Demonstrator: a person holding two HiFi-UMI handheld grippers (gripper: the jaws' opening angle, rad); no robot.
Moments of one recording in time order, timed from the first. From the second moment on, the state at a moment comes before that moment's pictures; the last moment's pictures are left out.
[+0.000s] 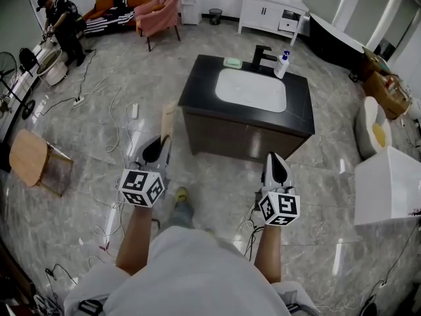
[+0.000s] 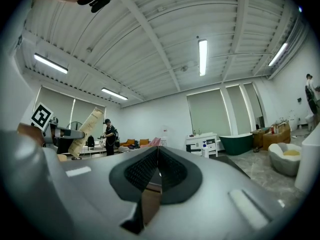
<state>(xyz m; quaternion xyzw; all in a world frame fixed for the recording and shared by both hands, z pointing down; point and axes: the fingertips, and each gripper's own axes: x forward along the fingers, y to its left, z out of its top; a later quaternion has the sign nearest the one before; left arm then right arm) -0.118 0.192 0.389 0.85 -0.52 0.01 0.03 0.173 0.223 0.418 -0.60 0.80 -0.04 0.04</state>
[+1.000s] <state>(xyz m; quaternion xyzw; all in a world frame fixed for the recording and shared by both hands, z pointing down) -0.191 -0.056 0.409 0.87 -0.49 0.01 0.07 0.084 -0.018 0.418 -0.62 0.78 -0.04 0.02</state>
